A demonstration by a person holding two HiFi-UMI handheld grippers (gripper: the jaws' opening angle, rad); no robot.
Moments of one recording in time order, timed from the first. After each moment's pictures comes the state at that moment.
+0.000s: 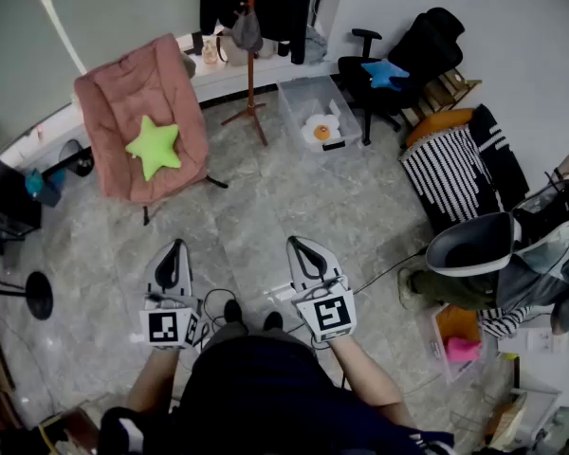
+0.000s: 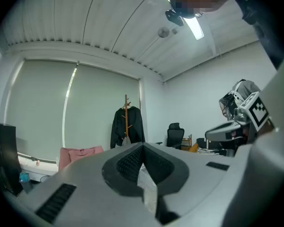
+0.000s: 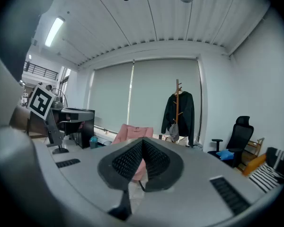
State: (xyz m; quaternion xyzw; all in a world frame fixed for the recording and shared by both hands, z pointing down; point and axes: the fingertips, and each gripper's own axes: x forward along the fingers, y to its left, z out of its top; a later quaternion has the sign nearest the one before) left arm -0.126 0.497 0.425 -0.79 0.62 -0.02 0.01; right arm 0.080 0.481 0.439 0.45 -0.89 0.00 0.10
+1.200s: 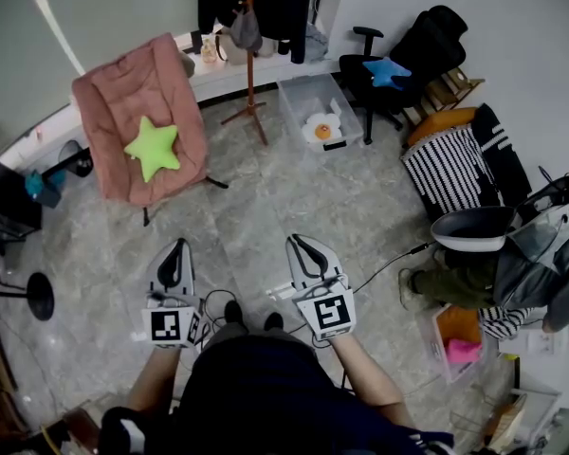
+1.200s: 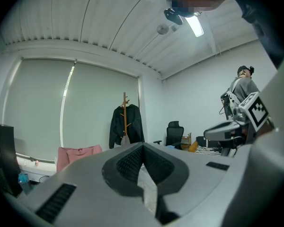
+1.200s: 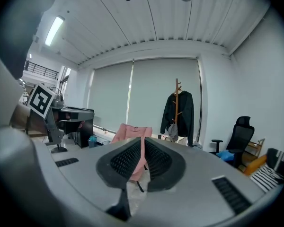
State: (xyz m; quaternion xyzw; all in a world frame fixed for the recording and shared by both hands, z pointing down) left arm -0.118 0.470 0.432 -0.79 0.61 -0.03 0.01; right arm 0.086 0.453 0.445 0.45 -0.89 -0.01 0.09
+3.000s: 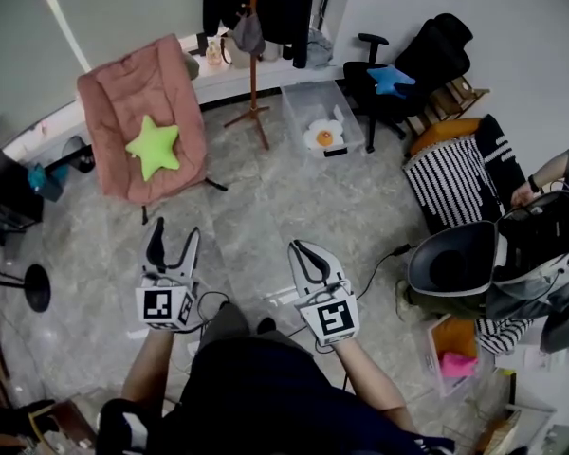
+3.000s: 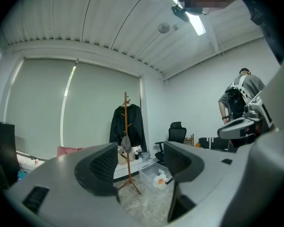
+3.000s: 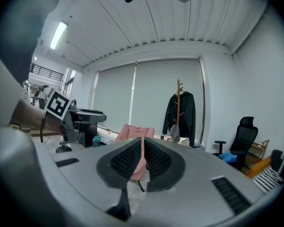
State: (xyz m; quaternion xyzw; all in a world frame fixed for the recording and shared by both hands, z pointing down) left arm -0.095 0.435 0.441 -0.78 0.62 -0.02 0.00; right arm 0.125 0.453 0.448 0.43 -0.90 -0.01 0.08
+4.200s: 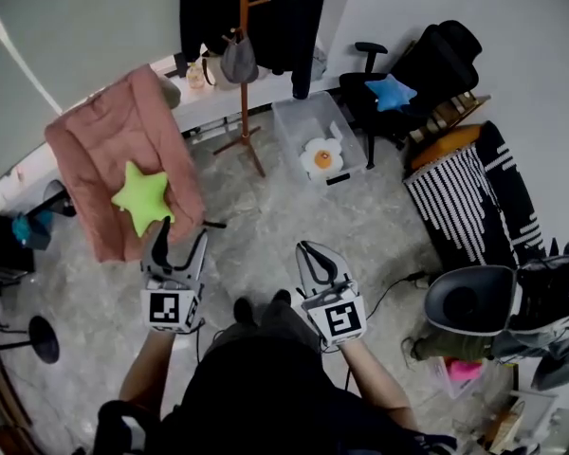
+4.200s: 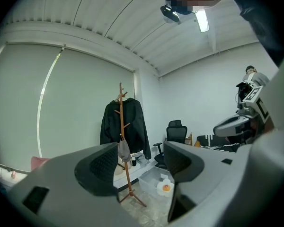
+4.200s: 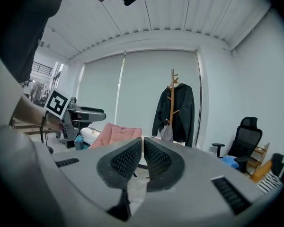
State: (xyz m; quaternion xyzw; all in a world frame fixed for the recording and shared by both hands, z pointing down) left arm -0.182 0.108 0.435 -0.83 0.55 -0.04 0.01; right arm 0.028 0.150 0.444 0.48 -0.87 -0.01 0.11
